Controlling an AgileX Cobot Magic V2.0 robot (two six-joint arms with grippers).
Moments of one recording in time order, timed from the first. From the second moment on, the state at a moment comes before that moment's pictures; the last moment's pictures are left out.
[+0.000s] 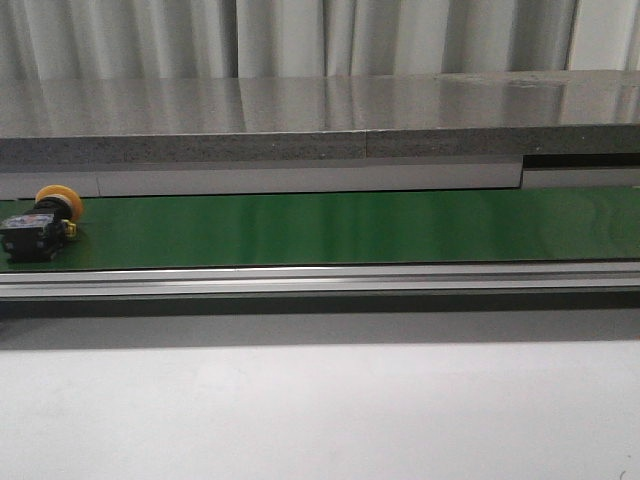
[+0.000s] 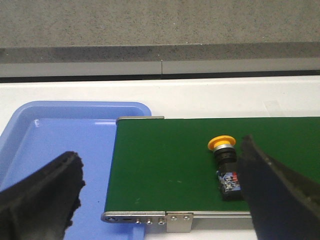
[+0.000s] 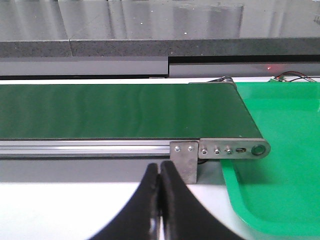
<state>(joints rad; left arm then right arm) 0.11 0.80 -0.73 -0.21 0.48 0.22 0.00 -0.01 0.03 0.03 0.19 -0.01</state>
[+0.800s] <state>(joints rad) -0.05 0.33 -0.31 -0.21 0.22 0.23 0.00 -0.01 0.03 0.03 0.19 -0.01</state>
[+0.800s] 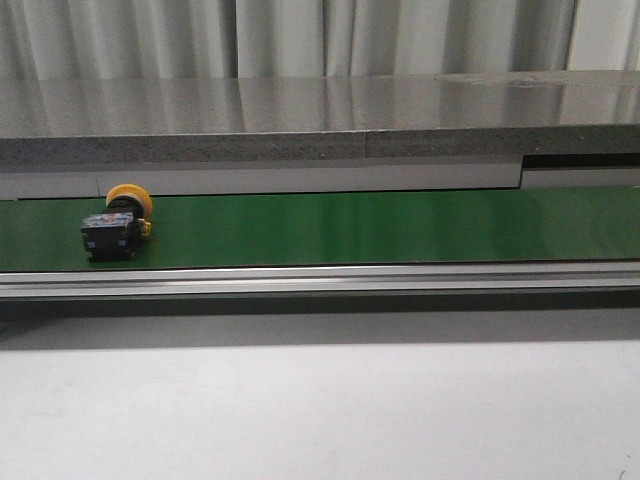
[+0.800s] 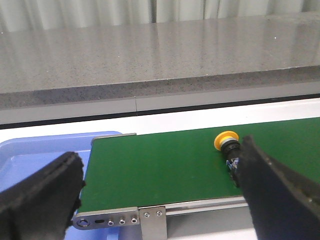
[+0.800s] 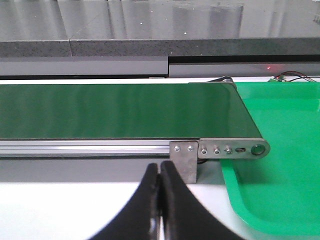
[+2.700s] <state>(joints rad) -0.05 0.33 -0.31 -0.23 0.22 0.23 0.00 0.82 -0.80 0.20 0.73 -0.01</state>
